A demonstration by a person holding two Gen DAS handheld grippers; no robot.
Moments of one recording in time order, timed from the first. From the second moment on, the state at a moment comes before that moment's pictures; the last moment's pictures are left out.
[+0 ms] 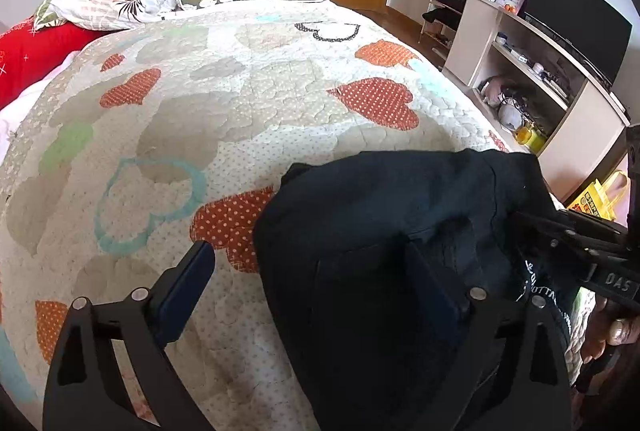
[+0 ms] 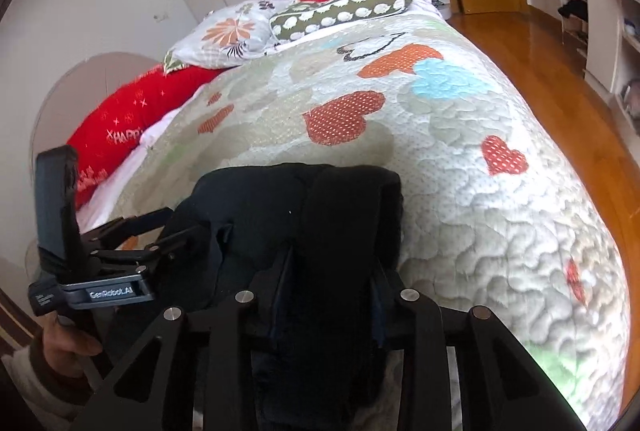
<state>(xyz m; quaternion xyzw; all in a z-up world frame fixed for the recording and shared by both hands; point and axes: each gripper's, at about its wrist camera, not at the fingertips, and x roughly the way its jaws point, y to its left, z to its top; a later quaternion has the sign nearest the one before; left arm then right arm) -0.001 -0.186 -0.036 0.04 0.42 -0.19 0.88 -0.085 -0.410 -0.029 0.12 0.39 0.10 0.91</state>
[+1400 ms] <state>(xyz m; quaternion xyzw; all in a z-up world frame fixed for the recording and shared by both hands) -0.062 -0.164 -0.005 0.02 0.40 -0.22 0.89 -0.138 -0.375 0.004 0.00 0.39 0.04 0.92</state>
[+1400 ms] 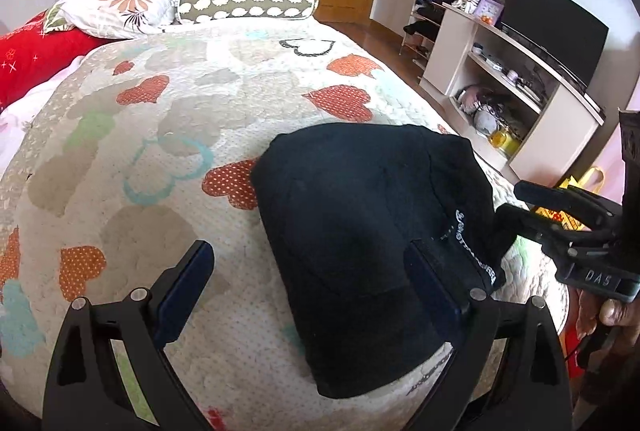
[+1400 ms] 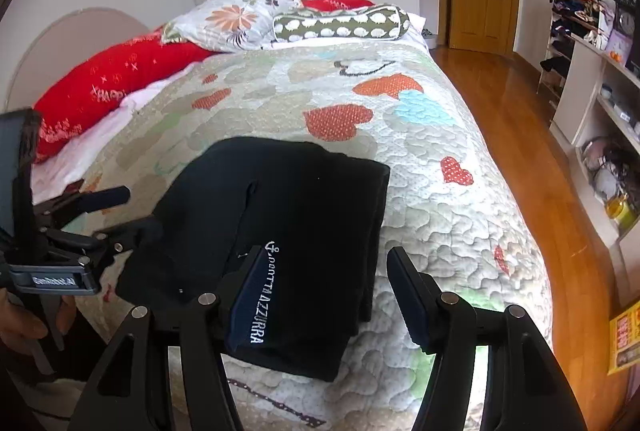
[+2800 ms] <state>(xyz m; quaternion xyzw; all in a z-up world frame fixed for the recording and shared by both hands) -0.033 -0.183 -0.039 -0.02 0.46 -0.25 0.85 -0.117 -0.411 -0.042 0.12 0.43 0.10 0.89</state>
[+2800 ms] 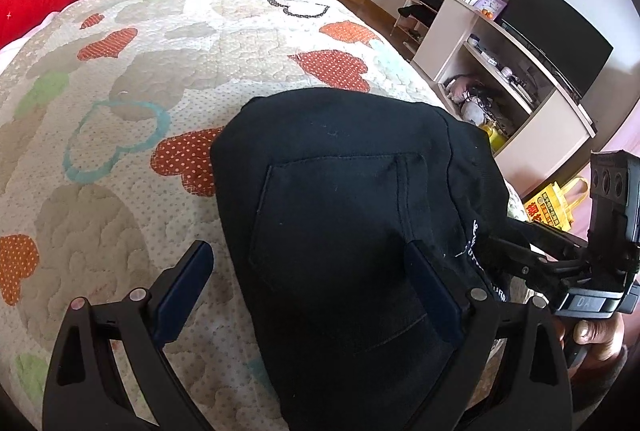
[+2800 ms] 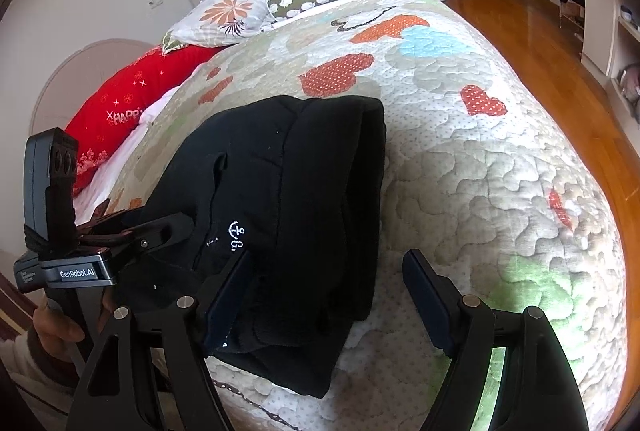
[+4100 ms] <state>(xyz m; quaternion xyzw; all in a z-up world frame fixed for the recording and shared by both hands) 0.070 -0.089 0.010 -0.05 0.43 -0.22 0.87 0.032 -0.305 -0.011 0.13 0.38 0.20 0.89</state>
